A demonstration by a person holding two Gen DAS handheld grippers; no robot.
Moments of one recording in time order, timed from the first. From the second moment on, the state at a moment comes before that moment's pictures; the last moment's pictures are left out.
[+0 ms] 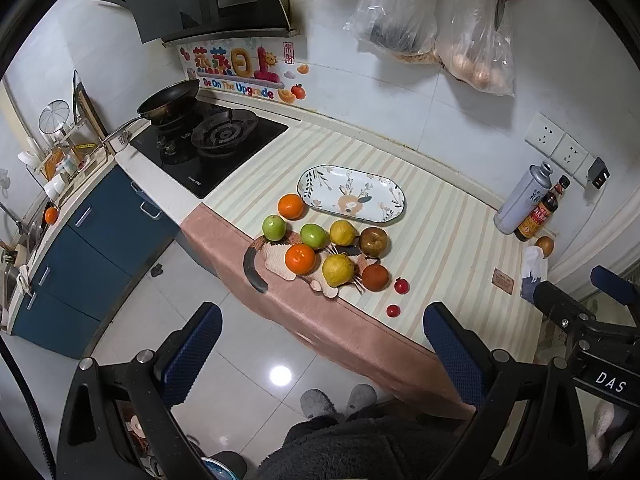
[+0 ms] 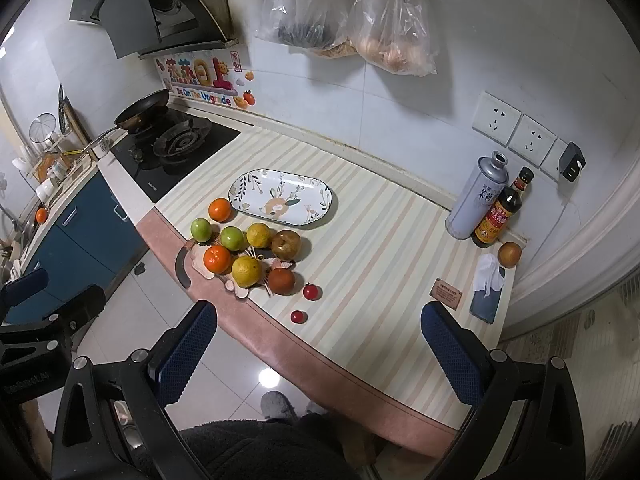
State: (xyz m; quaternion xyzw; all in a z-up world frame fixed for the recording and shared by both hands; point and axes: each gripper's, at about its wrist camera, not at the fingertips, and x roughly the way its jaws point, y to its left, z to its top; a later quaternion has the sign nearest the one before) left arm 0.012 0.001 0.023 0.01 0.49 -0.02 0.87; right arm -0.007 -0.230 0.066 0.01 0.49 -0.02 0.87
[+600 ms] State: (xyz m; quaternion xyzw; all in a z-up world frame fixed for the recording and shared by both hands) left arm 0.034 0.016 0.006 0.01 0.47 0.02 0.88; right arm 0.010 -0.242 0.040 0.07 0.49 -0.01 0.87
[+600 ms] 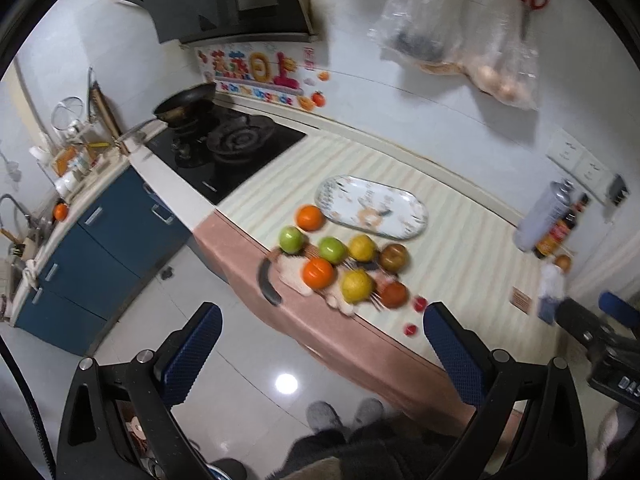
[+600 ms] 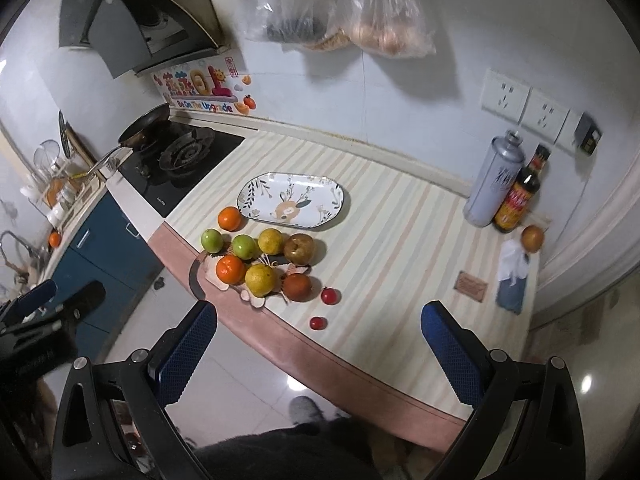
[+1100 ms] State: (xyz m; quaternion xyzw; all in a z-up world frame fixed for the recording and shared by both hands) left arm 0.151 0.050 -0.152 0.07 0.57 0.11 0.81; right arm 0.144 -0.231 -0.201 0.15 0.62 0.05 0.77
